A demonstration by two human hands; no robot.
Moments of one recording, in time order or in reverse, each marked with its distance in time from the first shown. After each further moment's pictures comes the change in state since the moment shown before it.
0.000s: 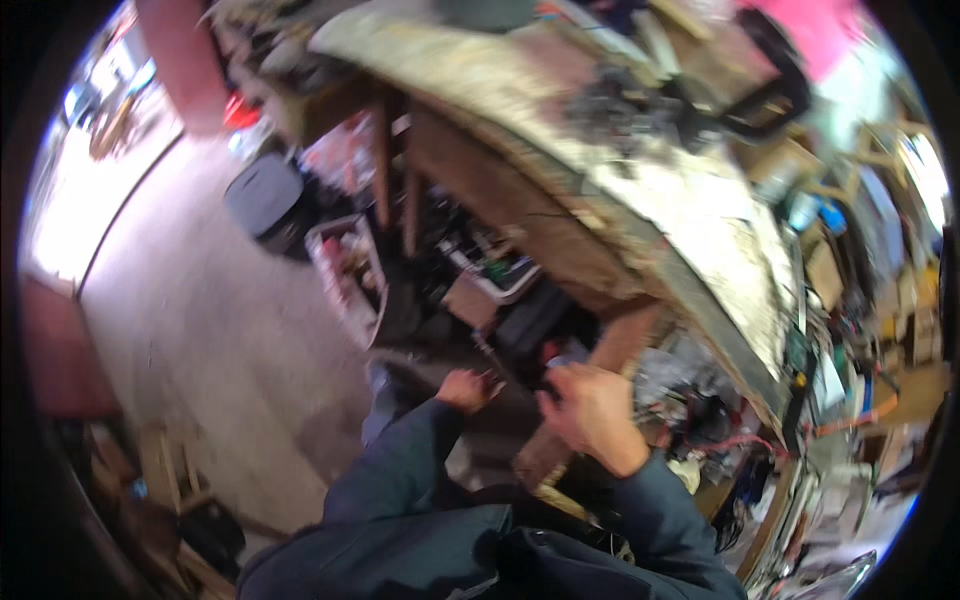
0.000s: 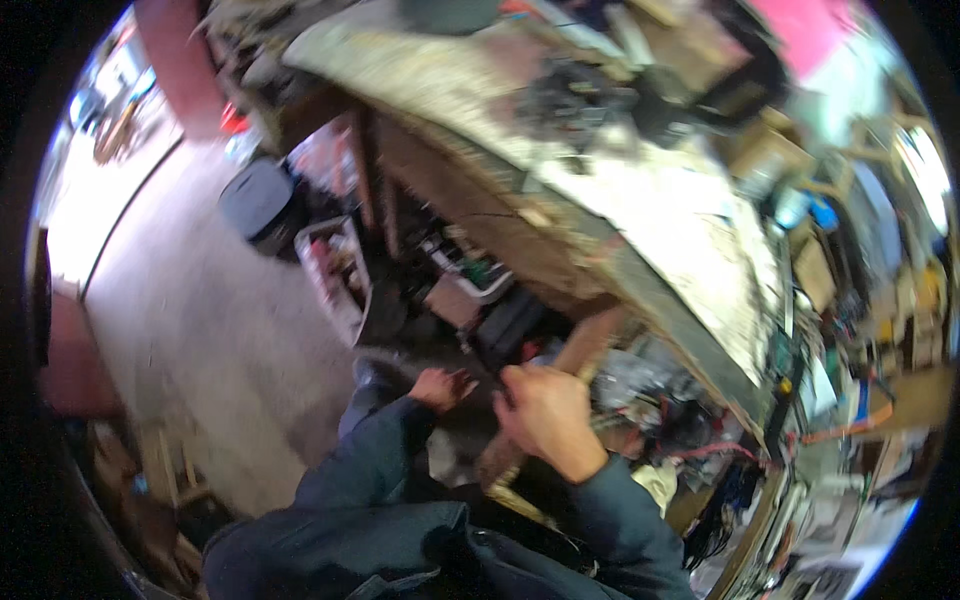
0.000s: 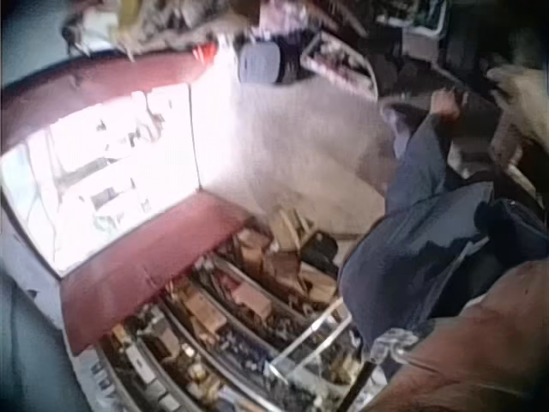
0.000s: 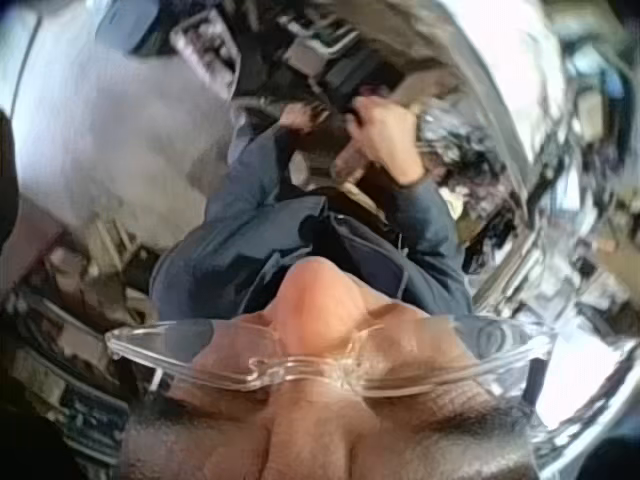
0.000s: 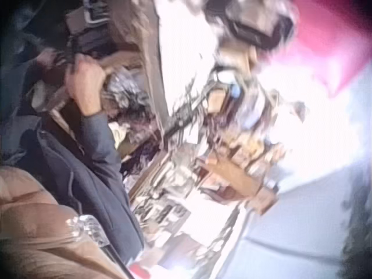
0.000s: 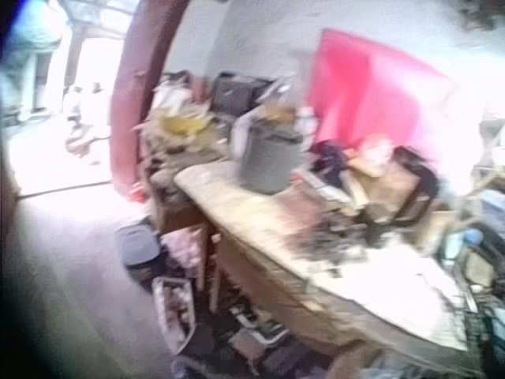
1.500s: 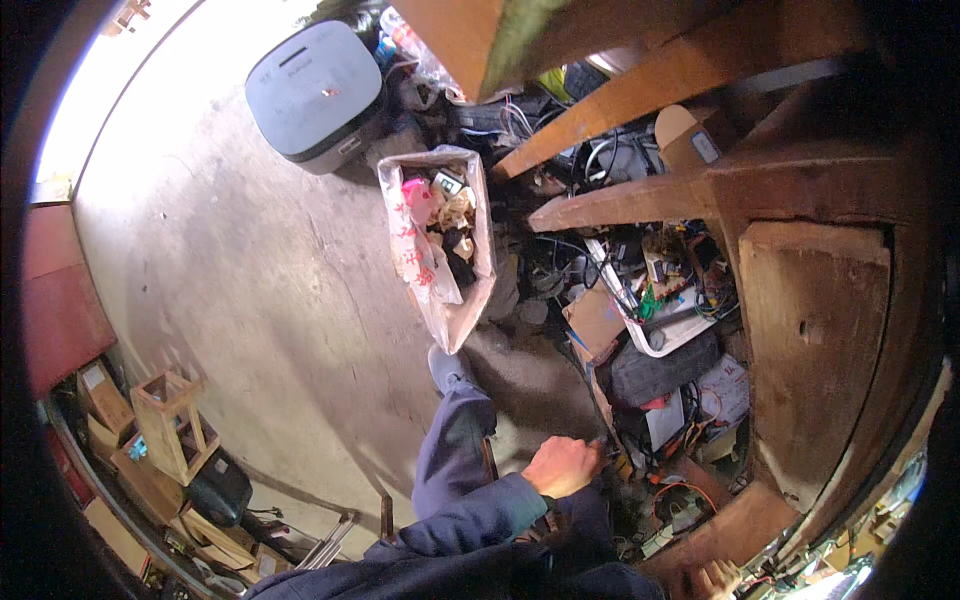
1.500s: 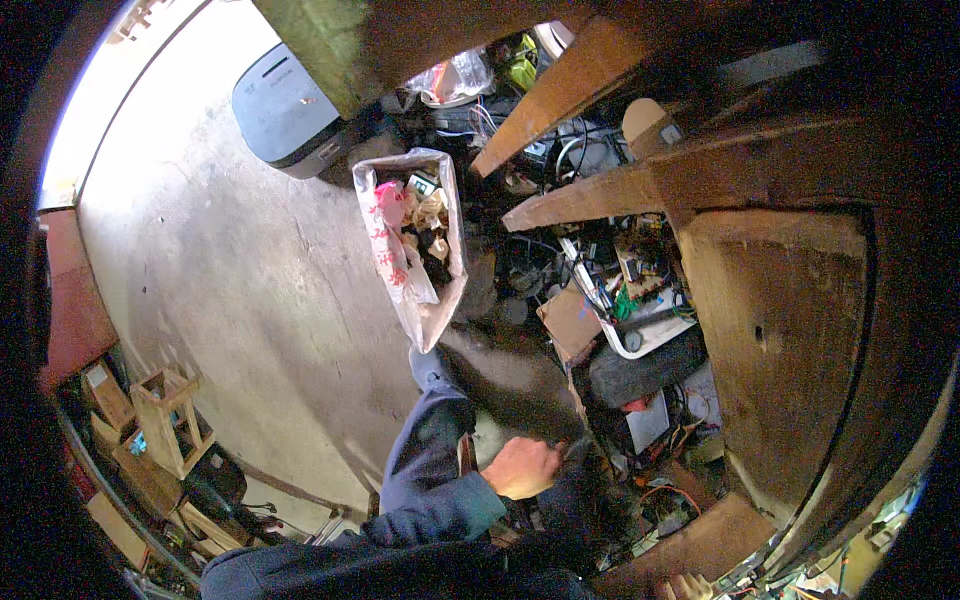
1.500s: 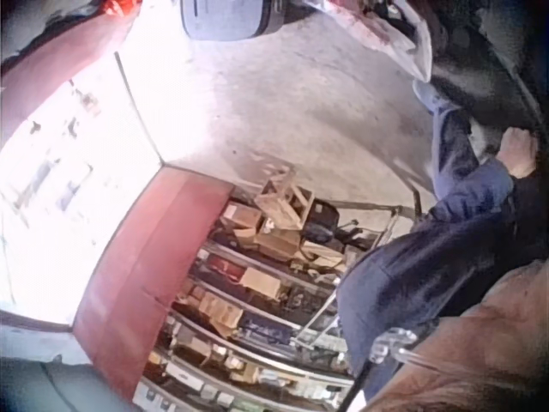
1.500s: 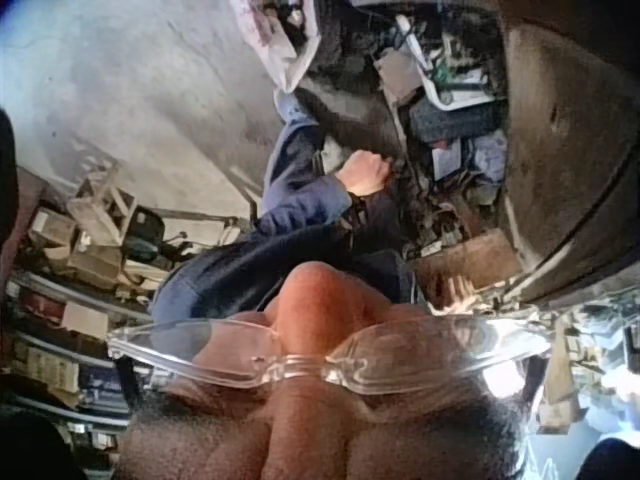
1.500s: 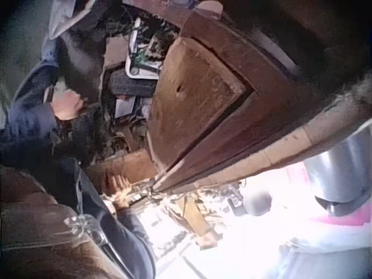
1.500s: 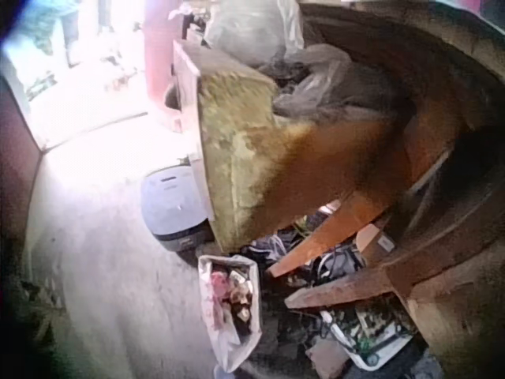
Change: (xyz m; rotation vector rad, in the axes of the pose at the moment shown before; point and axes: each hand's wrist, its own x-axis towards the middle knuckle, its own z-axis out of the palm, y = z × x) left_hand -0.004 -0.075 -0.094 -0.599 -0.087 -0.088; right_hand 0.060 -0.028 0.005 -0.108 -0.446 -0.156
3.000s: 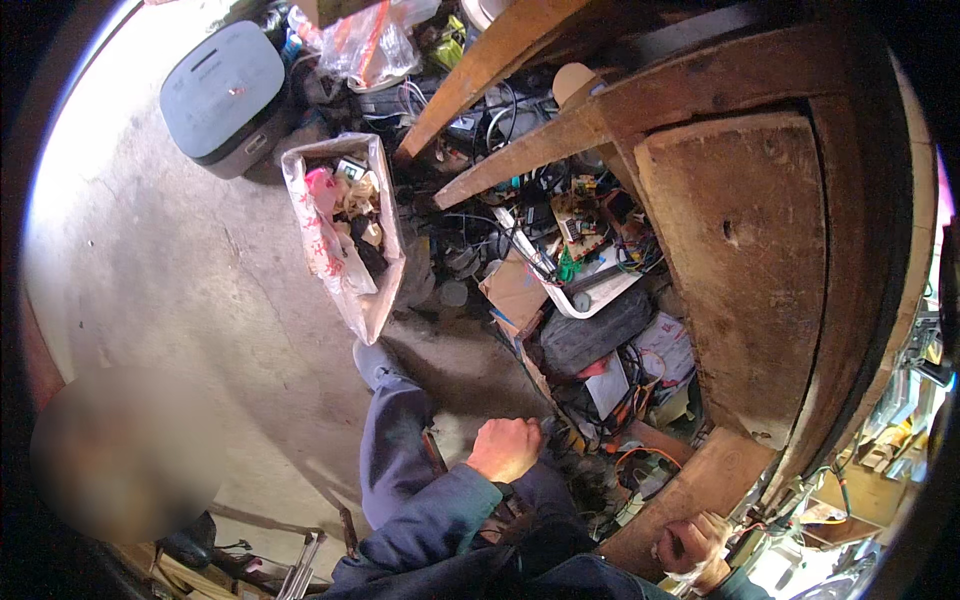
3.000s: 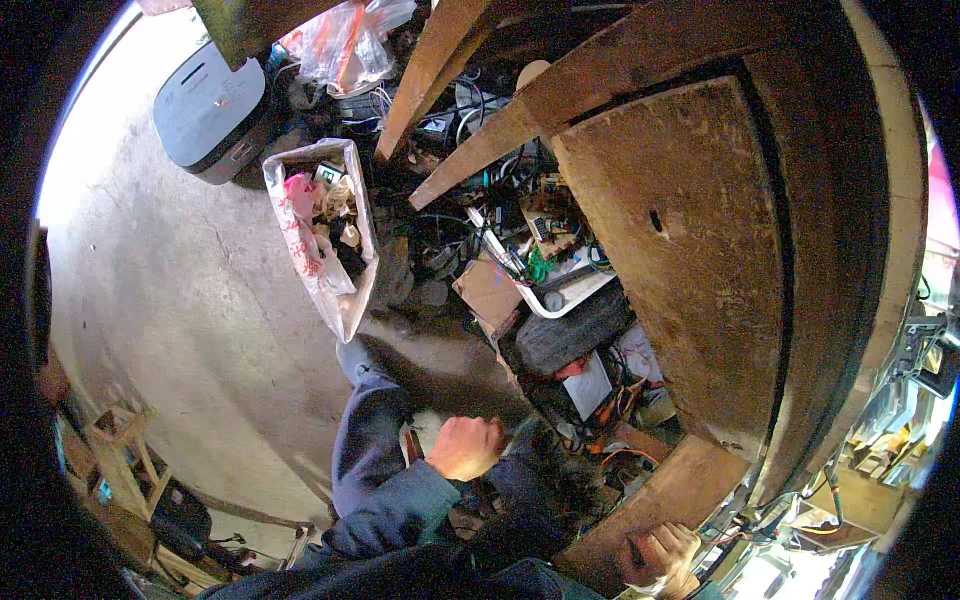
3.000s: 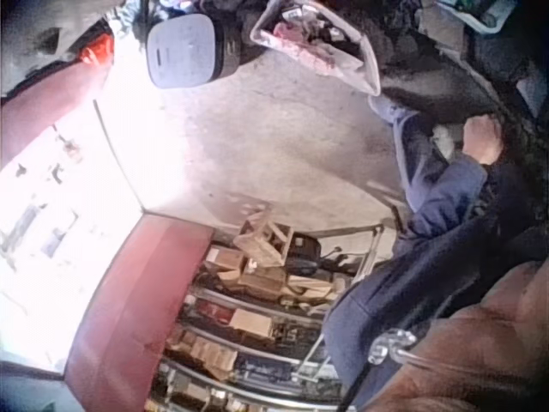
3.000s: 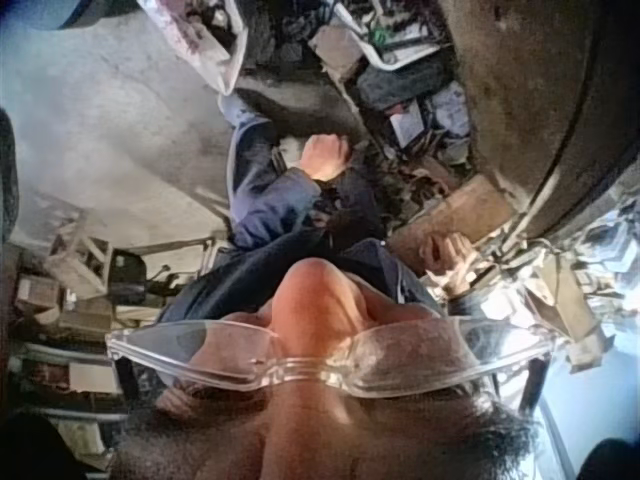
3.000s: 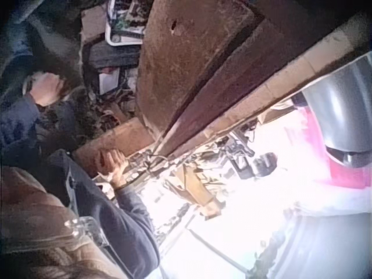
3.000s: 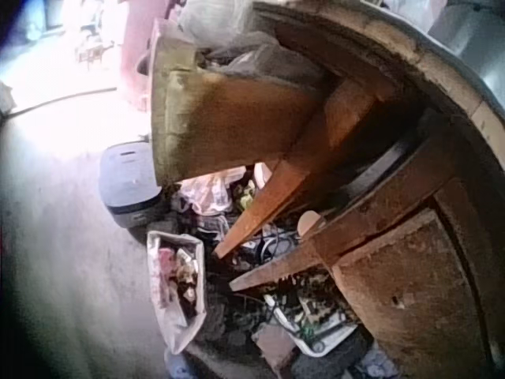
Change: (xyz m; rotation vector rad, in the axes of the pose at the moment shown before) left_hand -0.004 -0.003 0.048 0.148 0.068 -0.030; right_hand -0.038 0.014 0.001 -0.010 0.034 0.077
